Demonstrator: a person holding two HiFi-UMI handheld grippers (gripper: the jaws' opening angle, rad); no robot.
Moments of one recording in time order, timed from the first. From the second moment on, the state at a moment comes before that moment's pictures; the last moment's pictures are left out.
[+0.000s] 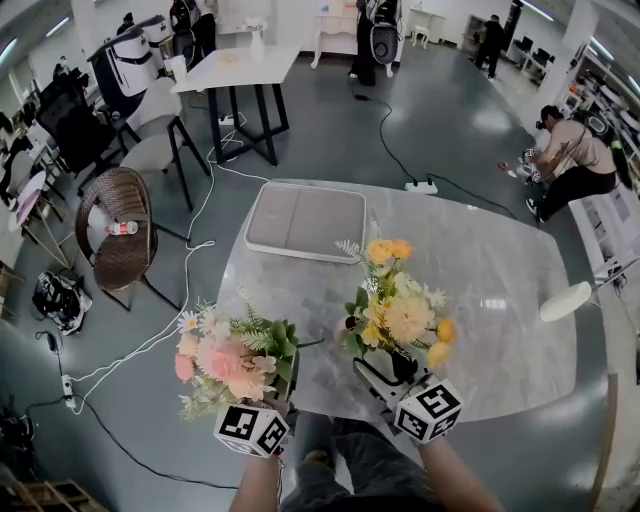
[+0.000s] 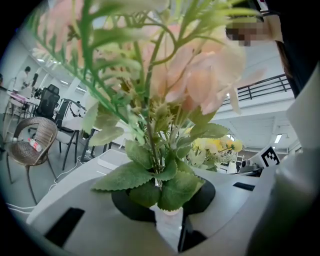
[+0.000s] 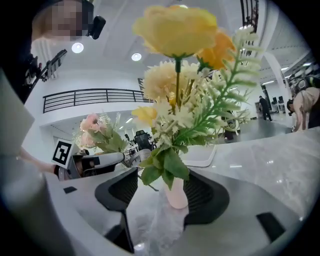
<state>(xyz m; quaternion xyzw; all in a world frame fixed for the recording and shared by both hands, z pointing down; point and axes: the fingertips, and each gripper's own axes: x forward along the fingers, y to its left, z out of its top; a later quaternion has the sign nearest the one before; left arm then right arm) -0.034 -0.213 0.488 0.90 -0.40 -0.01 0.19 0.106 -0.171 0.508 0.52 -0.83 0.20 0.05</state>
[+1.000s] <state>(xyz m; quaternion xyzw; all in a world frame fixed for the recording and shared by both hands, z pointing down) -0.070 -0.163 0.480 0.91 -0.37 -0.01 0.18 0.072 -0.116 0.517 0.54 -0.81 0.23 0.03</state>
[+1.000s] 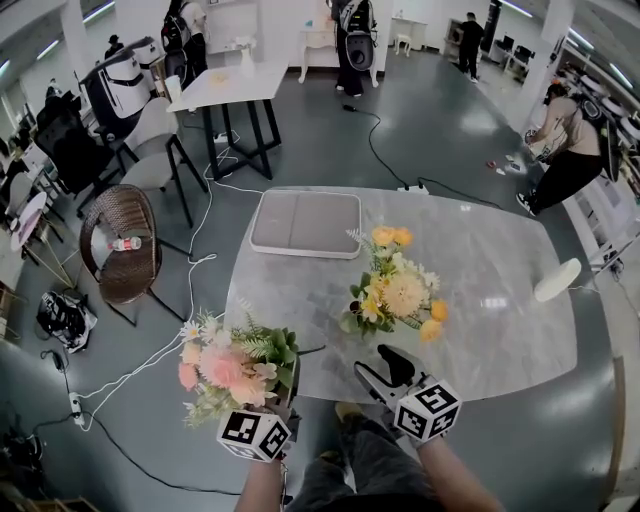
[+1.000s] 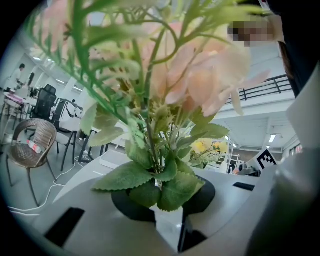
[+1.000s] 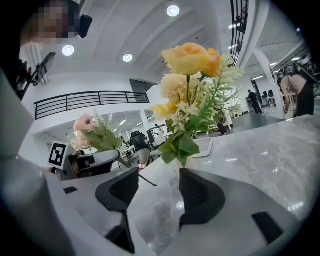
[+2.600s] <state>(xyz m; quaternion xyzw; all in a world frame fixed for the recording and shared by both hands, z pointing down) -0.086 -0.057 0.459 0.93 -0.30 -0.03 0.19 0.051 -0.002 0.478 0.60 -0.78 0.19 0.01</state>
